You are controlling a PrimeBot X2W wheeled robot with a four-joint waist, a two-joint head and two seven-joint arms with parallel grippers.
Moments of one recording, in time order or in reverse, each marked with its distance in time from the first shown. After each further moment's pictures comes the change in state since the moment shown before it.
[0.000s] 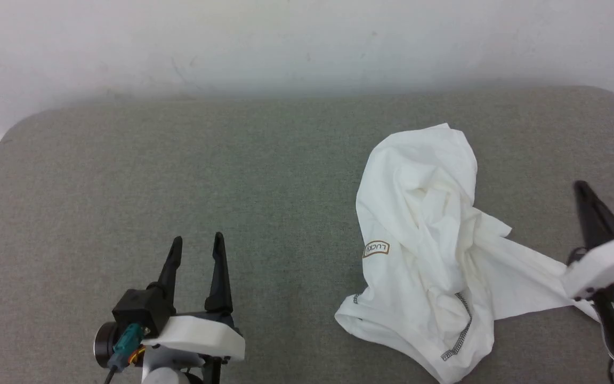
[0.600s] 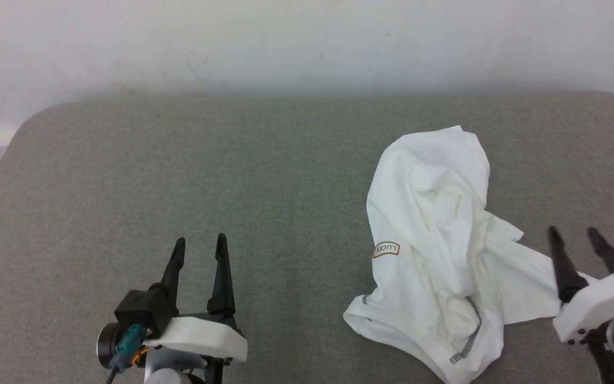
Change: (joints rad) left arm 0.003 0.000 -0.006 -0.001 -0.007 0.000 0.000; right arm 0.174 0.069 -0.073 -0.153 -0.077 0.000 0.078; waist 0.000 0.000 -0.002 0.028
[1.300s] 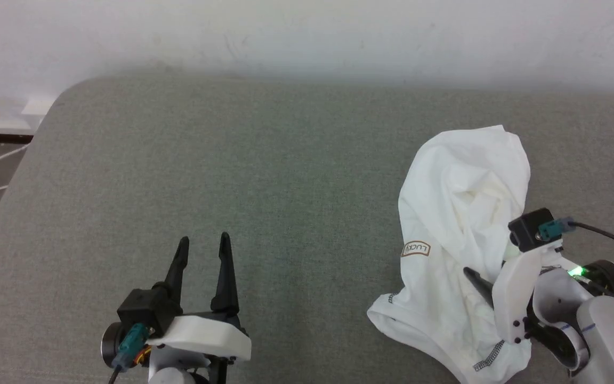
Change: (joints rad) left arm -0.003 0.000 -0.021 -0.004 -0.021 0.017 0.000; right arm -0.205 -0.200 0.450 0.218 0.168 0.000 0.389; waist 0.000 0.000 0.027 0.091
